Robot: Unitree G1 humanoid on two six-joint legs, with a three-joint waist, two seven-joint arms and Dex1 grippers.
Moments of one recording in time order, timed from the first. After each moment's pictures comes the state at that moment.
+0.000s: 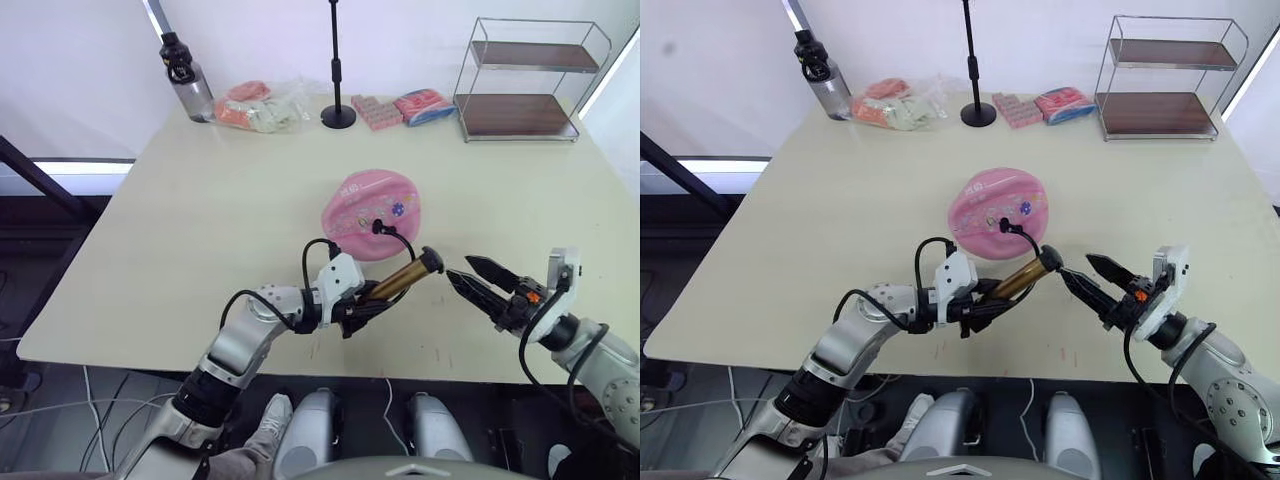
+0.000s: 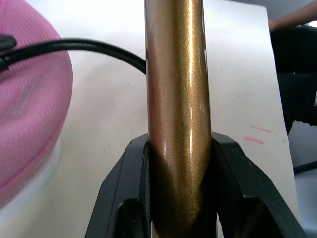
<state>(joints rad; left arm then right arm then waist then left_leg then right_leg) -0.27 0.45 -0.36 -0.16 -0.25 0.32 -0.85 0.12 -0.44 -0.25 -0.51 1.05 0.66 0.51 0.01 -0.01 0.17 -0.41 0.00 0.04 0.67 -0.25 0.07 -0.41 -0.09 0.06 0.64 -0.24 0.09</state>
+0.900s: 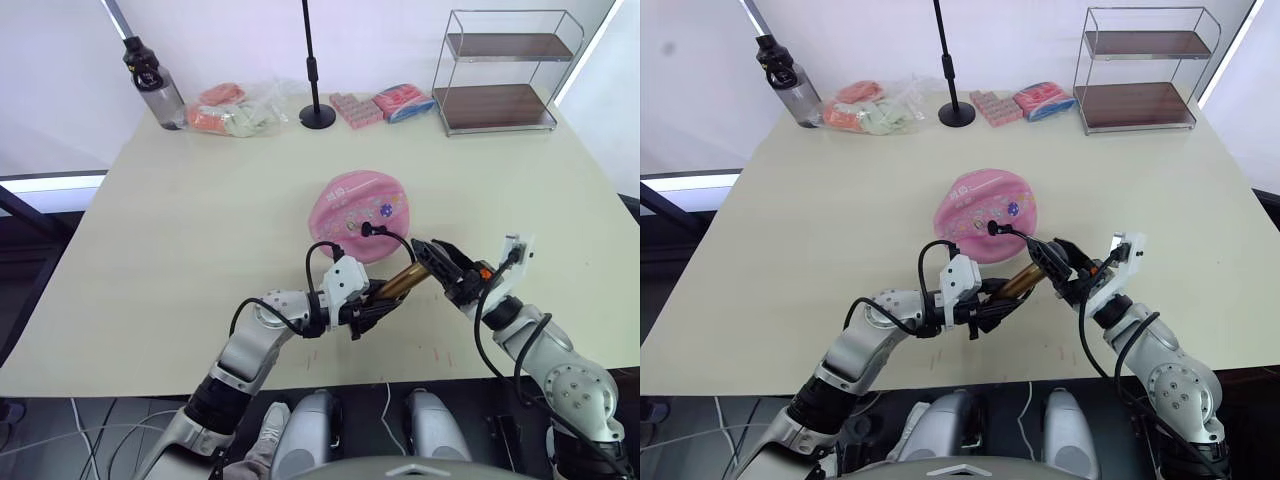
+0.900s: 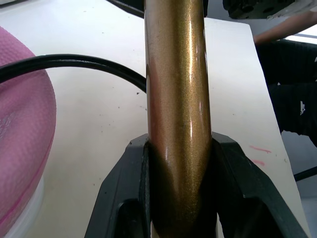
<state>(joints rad) -0.25 0.38 -0.36 -0.14 -0.23 0.28 -0.84 0.00 -0.22 -0.11 -0.50 1.04 0.66 0.26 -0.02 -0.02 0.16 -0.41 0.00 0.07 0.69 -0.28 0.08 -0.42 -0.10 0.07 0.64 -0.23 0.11</state>
